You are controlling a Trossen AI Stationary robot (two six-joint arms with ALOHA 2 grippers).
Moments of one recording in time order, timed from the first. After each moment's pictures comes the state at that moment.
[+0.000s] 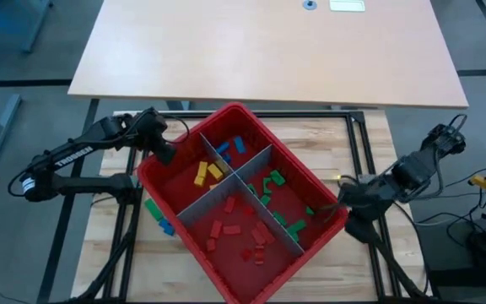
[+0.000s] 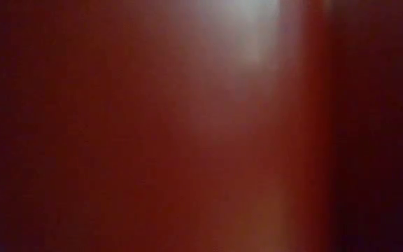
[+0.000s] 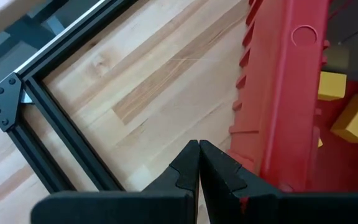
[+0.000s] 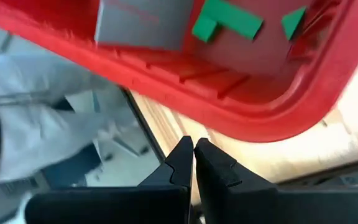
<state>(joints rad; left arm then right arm) 0.52 0.96 0.96 -1.17 -0.14 -0.30 0.62 1.09 1.31 -1.28 -0.10 1.22</state>
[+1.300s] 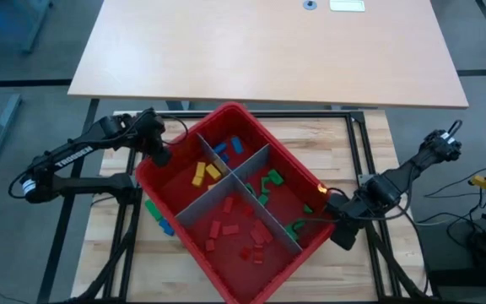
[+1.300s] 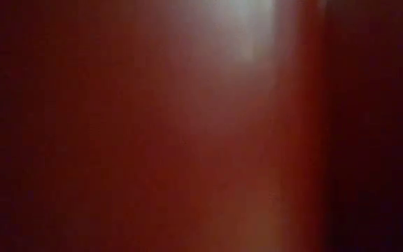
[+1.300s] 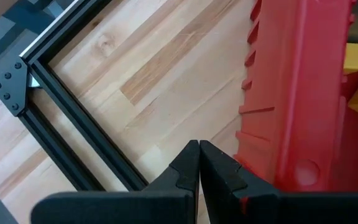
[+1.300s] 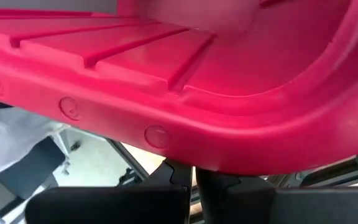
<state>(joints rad) 0.55 0.96 0.96 -1.24 -0.14 -0.24 0.56 1.22 1.16 -1.25 -0.17 1.26</state>
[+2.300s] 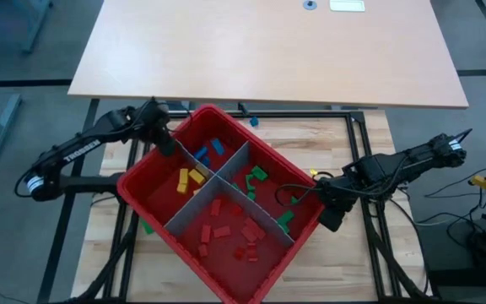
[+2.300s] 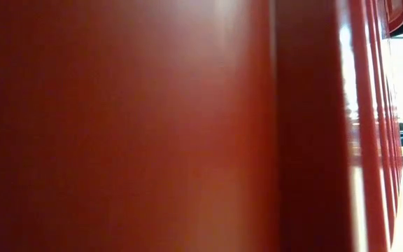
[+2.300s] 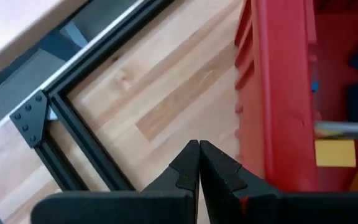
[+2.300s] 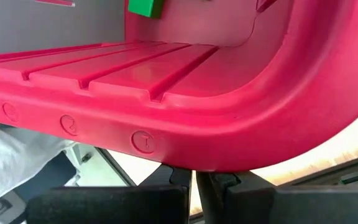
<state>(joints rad) 0.65 1.04 0.96 -1.08 -0.14 -0.16 0.24 1.22 1.15 -1.22 -0.20 0.98</state>
